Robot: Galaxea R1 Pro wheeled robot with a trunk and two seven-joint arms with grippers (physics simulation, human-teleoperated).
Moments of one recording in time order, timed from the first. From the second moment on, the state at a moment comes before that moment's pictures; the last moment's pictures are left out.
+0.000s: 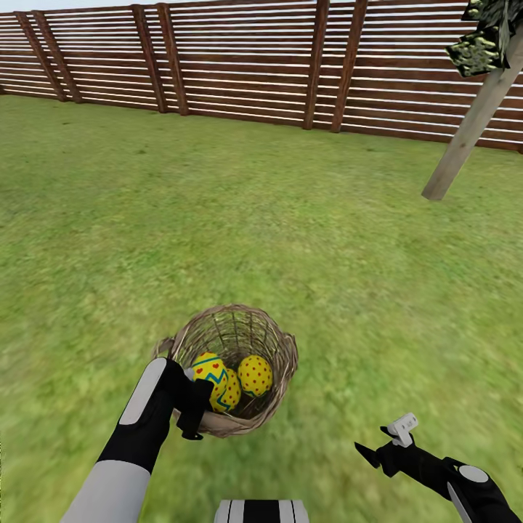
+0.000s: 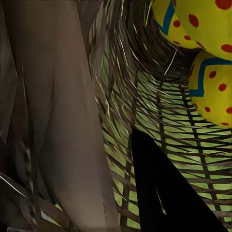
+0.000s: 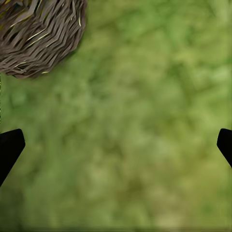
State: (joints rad) left arm -0.57 -0.13 0.00 -1.17 1.64 0.27 1.37; right arm -0.21 -0.26 -0.11 -1.05 0.04 0.20 0.70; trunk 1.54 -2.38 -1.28
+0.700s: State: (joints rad) left arm -0.57 -0.13 0.00 -1.19 1.64 0.27 1.39; right arm -0.21 -0.26 -0.11 -1.05 0.04 0.20 0.68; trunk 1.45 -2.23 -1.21
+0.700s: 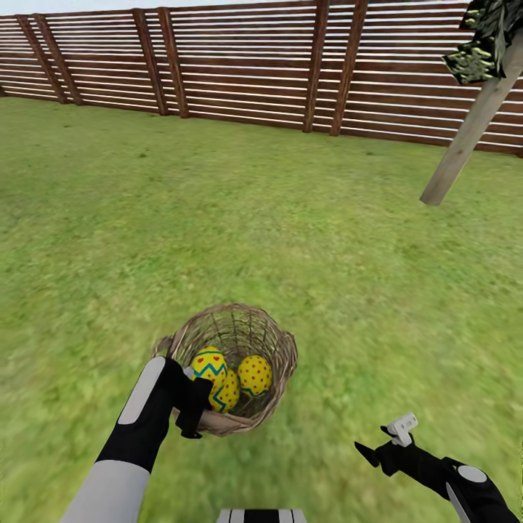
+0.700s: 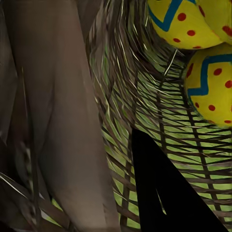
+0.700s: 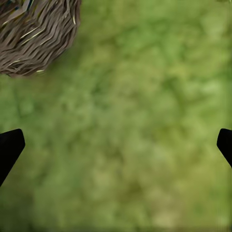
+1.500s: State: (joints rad) left arm -0.57 -0.14 0.00 -1.19 1.64 0.27 1.39; right arm -0.21 -0.24 -0.11 -1.05 0.04 0.20 0.68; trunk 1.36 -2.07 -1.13
